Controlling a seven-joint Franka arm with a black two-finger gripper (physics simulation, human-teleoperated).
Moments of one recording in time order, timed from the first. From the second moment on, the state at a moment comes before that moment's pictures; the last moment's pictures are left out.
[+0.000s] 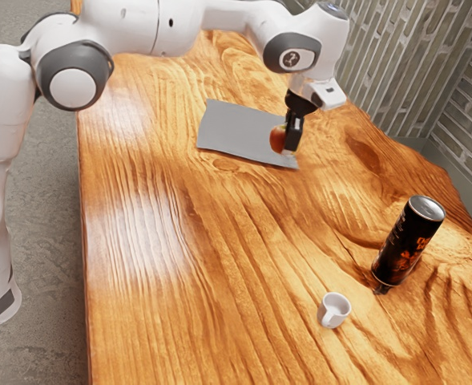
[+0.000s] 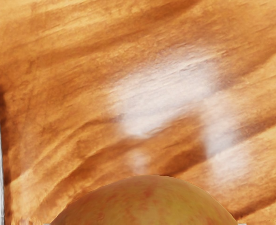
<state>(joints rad) 0.03 0.28 0.05 -1.37 0.08 1.70 0.43</state>
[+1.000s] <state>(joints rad) 0.08 0.35 0.38 -1.36 0.06 1.82 0.25</state>
